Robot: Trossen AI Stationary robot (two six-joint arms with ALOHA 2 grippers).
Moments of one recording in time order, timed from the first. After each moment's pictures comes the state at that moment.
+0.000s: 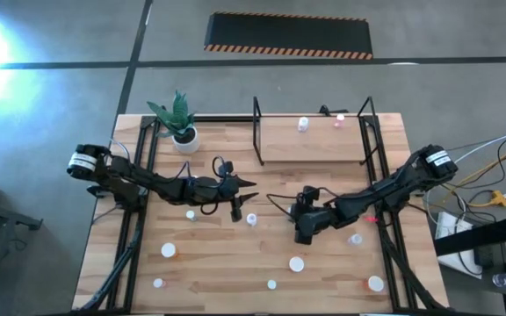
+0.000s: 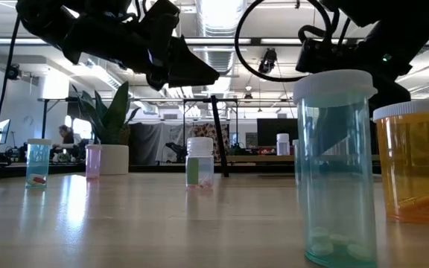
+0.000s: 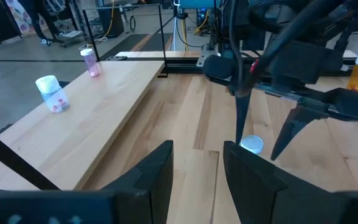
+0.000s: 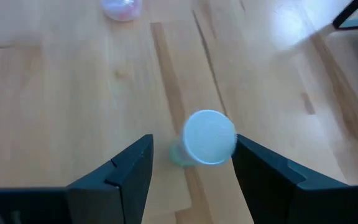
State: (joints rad) left arm -0.12 1.51 0.65 0.65 -0.34 -0.02; right arm 0.35 1.58 0.76 -0.19 0.42 0.38
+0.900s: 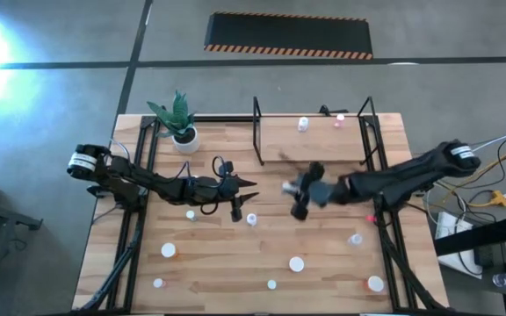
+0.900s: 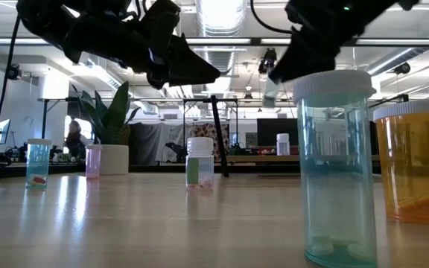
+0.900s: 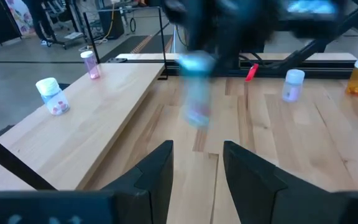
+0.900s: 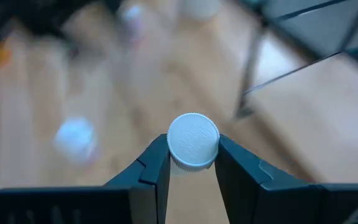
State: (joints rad) left arm -0.12 1.51 0.66 0.65 -0.34 -0.02; right arm 0.15 1.30 0.83 -0.19 0.47 0.37
